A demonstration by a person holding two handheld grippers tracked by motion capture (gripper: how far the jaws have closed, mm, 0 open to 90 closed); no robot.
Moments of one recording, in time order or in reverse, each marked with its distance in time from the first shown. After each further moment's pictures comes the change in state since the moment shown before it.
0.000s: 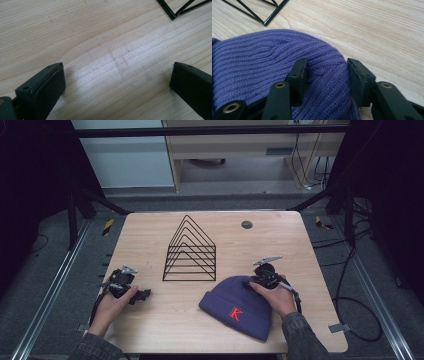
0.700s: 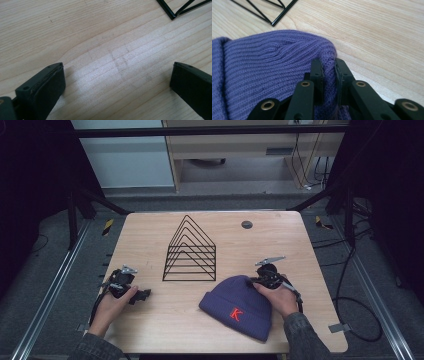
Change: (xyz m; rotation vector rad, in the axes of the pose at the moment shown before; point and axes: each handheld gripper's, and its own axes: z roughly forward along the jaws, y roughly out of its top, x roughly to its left) left arm 0.000 0.000 0.000 0.001 -0.001 0.004; right arm -0.003 -0.002 -0.007 -0.016 0.044 -0.016
